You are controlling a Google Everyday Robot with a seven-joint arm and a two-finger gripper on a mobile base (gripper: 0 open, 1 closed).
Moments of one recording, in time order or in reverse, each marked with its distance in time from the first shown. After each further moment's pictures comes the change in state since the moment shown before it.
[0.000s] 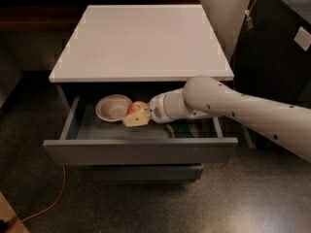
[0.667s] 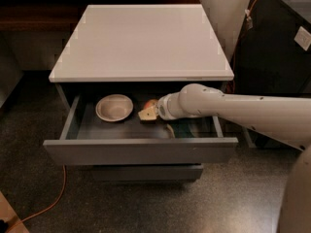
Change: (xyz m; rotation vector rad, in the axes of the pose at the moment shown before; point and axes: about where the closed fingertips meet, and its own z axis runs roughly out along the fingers) arm 0.025 -0.109 0.031 0.276 0.028 0.106
